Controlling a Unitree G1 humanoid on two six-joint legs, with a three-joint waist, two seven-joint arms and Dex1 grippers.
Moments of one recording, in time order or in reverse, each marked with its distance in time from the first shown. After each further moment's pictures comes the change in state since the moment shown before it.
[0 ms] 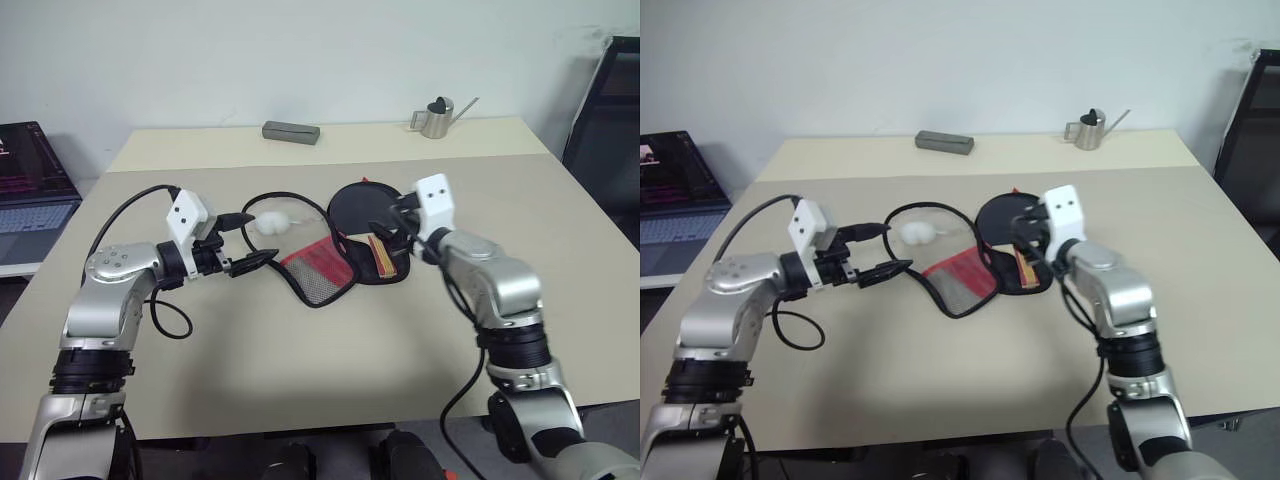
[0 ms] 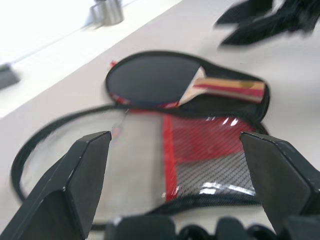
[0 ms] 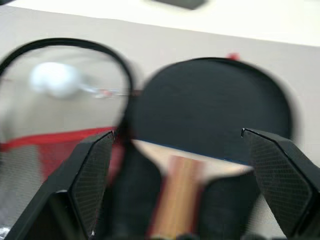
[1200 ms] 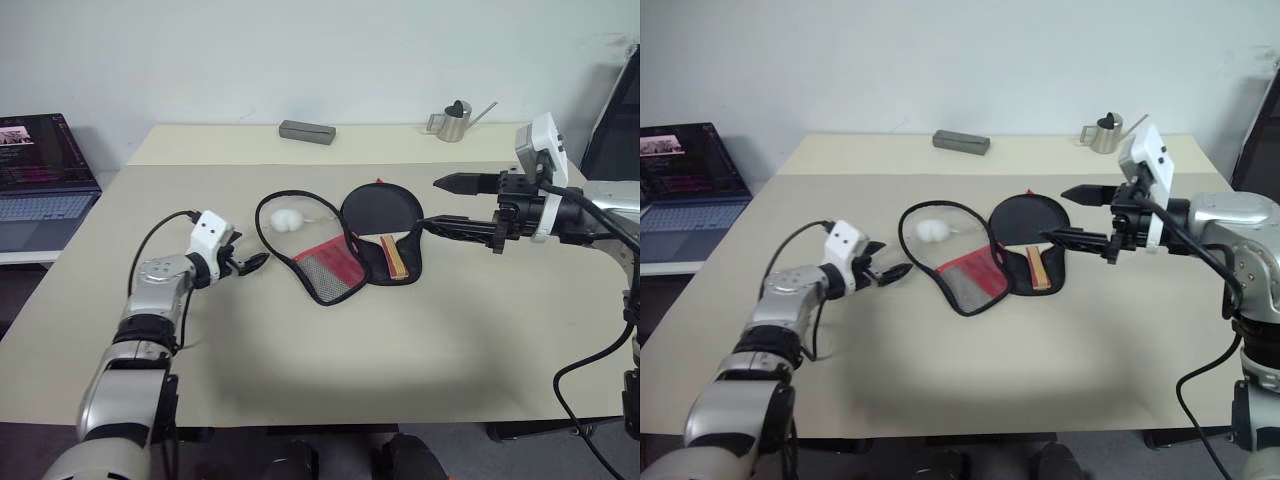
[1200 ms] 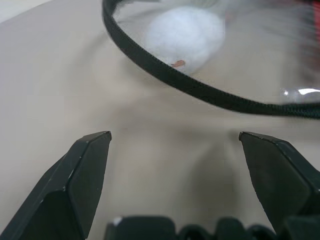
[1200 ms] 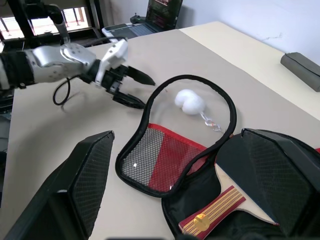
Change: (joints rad) left arm -0.339 -0.192 -0.088 0.860 0.290 -0.350 0.202; right arm -0.046 -0.569 -0.072 -0.171 0.444 0.018 0.650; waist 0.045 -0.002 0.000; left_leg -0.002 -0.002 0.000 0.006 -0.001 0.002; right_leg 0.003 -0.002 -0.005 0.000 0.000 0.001
